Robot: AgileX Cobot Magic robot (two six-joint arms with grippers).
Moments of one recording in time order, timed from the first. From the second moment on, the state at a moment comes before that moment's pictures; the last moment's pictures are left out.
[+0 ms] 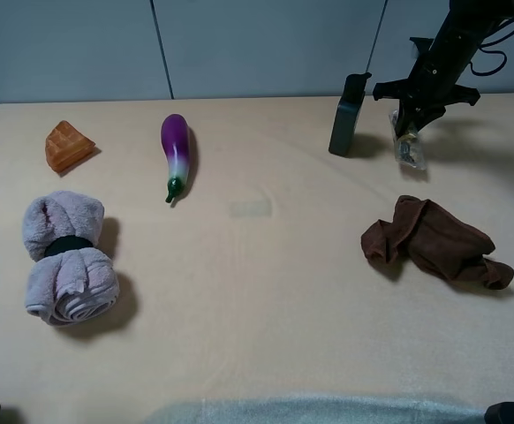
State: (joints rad) left arm 0.02 0.00 -0.49 0.03 1.05 0.10; right arm 0.08 2.34 -1.86 0.05 1.02 0.03
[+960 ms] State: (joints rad) left arm 0.02 0.00 -0.49 0.03 1.05 0.10; right arm 0.08 2.34 -1.86 0.01 1.01 0.02
